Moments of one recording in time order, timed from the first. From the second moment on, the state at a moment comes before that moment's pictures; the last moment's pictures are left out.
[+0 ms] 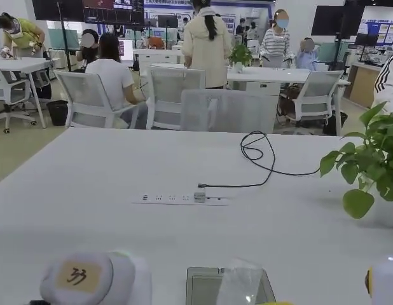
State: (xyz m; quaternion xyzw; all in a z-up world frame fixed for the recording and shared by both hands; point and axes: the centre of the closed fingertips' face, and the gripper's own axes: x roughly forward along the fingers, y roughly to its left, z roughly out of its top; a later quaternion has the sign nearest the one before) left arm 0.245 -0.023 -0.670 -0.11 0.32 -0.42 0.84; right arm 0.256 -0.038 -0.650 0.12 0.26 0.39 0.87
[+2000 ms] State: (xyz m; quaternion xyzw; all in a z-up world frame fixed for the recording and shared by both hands) left arm 0.212 0.014 -0.720 0.04 0.24 -0.54 0.80; right arm 0.289 -0.095 -0.745 0.11 0.60 0.19 0.77
